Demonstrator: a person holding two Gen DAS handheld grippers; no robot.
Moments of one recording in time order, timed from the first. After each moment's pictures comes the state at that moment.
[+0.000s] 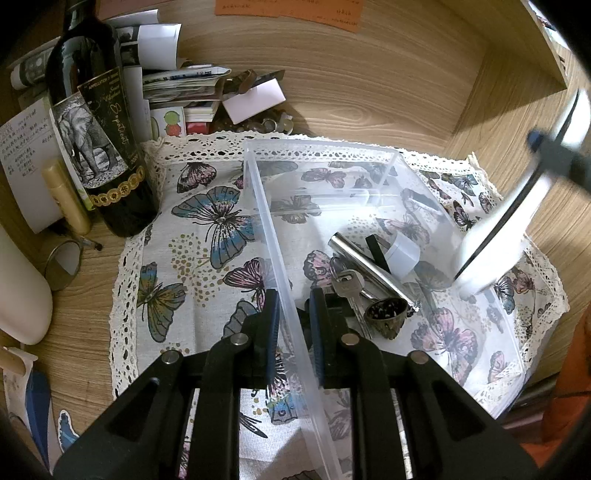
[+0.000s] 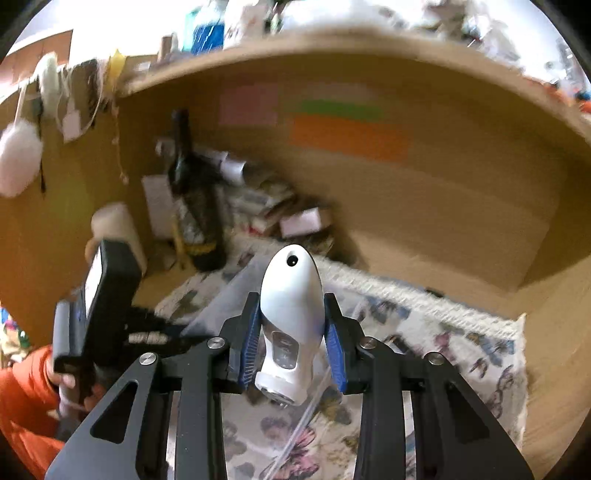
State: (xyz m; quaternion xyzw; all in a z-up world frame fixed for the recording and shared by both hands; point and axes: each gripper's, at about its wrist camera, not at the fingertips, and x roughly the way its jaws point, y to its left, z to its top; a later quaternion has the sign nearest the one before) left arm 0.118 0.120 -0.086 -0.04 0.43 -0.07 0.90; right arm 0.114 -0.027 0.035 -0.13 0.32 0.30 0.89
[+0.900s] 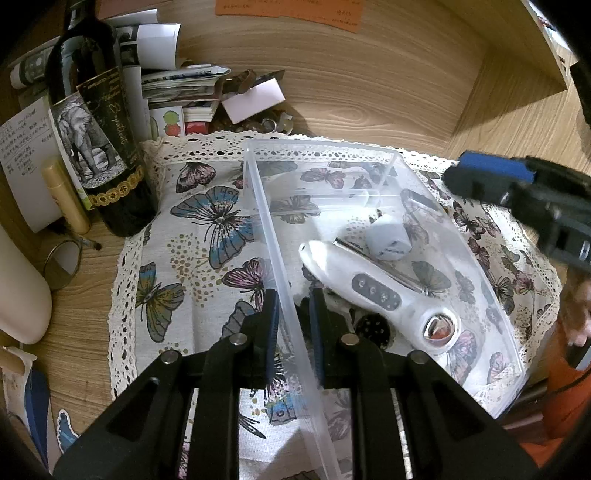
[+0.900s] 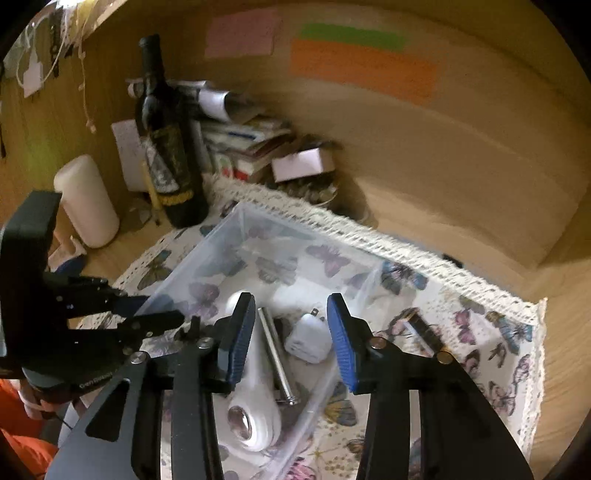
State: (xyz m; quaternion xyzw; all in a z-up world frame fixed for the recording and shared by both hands) left arm 0.116 0.119 -0.085 -0.04 0.43 -0.07 0.90; right arm 0.156 -0.014 -0.006 -0.17 0.38 0.27 0.87
